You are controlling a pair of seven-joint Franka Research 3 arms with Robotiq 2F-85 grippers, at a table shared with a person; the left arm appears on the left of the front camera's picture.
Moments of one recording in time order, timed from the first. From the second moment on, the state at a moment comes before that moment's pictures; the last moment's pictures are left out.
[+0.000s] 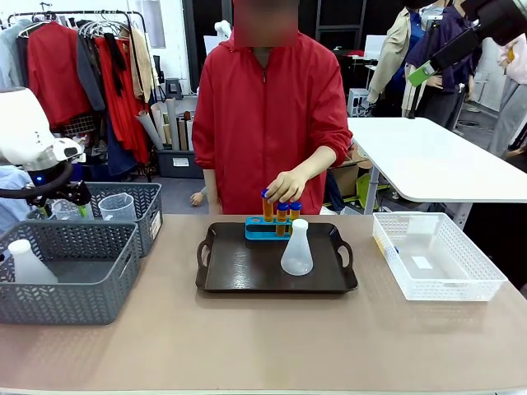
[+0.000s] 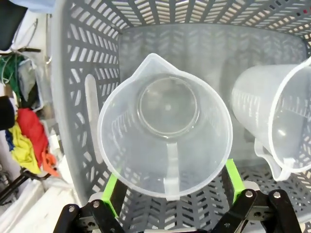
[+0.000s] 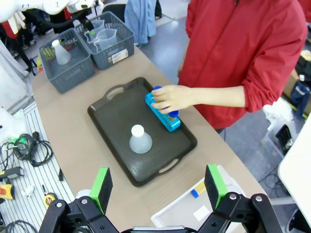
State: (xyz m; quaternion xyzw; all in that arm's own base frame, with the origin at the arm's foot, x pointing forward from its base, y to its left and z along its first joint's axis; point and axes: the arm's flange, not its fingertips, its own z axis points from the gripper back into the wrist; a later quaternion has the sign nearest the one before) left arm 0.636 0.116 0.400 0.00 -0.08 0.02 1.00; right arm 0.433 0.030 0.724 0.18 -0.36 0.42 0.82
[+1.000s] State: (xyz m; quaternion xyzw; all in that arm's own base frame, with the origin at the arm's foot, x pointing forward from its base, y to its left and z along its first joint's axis) left arm 0.637 0.120 0.414 0.01 -0.06 0.02 1.00; right arm 0.433 0.030 0.723 0.18 -0.36 0.42 0.82
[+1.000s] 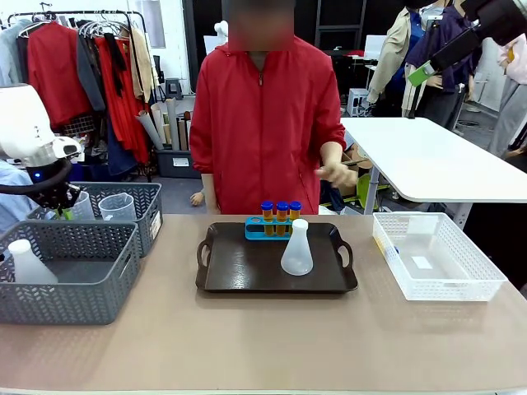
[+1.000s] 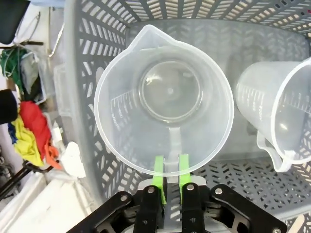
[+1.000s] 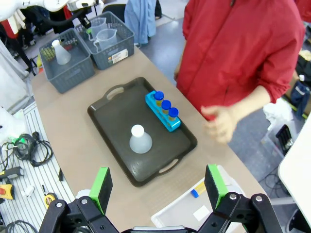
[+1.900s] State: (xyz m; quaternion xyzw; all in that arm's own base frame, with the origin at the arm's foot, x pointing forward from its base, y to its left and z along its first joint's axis) left arm 0.560 0.085 0.618 0.01 -0.11 -0.08 0.99; right arm 0.433 0.030 0.723 0.18 -0.36 0.42 0.82
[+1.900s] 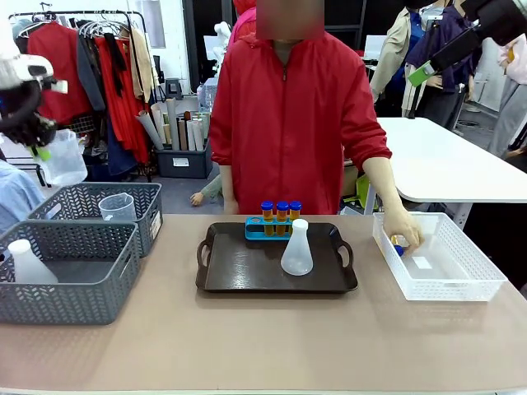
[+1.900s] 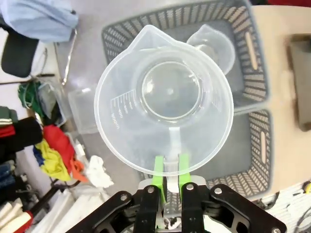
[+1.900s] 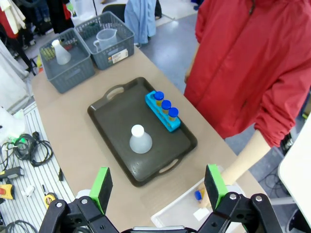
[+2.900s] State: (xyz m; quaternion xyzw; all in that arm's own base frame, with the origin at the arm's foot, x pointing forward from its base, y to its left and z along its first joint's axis) left arm 0.535 0.058 0.692 0.03 -0.15 -0.17 0.97; right arm 0.433 0.030 0.723 0.18 -0.36 0.42 0.82
